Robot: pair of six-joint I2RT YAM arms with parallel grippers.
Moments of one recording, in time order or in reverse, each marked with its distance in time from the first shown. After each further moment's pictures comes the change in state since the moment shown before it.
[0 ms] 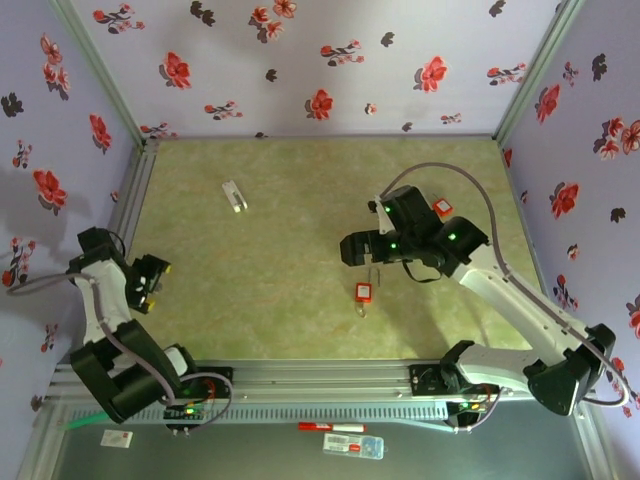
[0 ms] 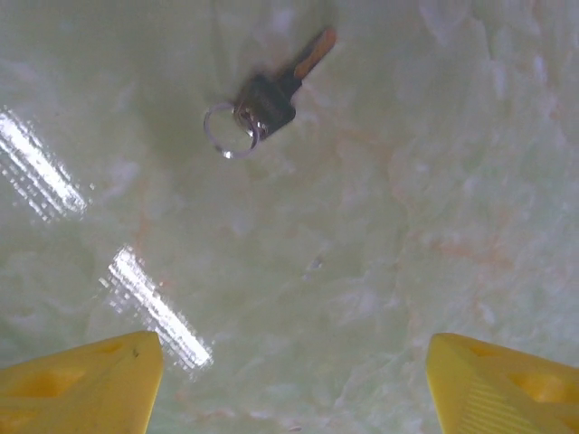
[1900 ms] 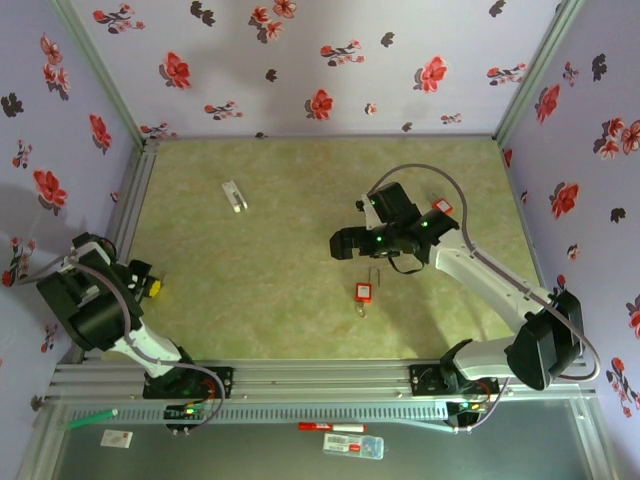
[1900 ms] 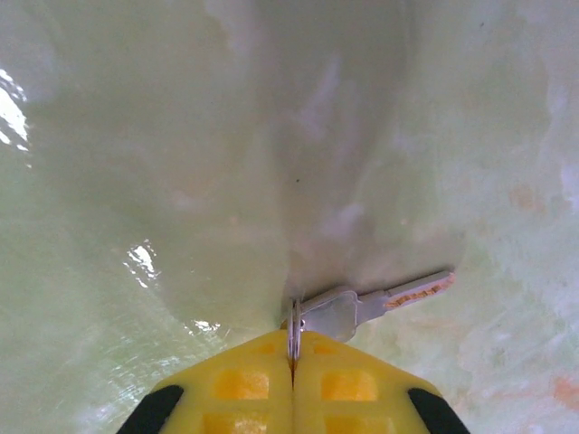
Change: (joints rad) left arm 0.093 0.439 0.061 0.185 0.061 0.130; right arm -0.064 0.157 -0.072 0.172 -0.113 -0.008
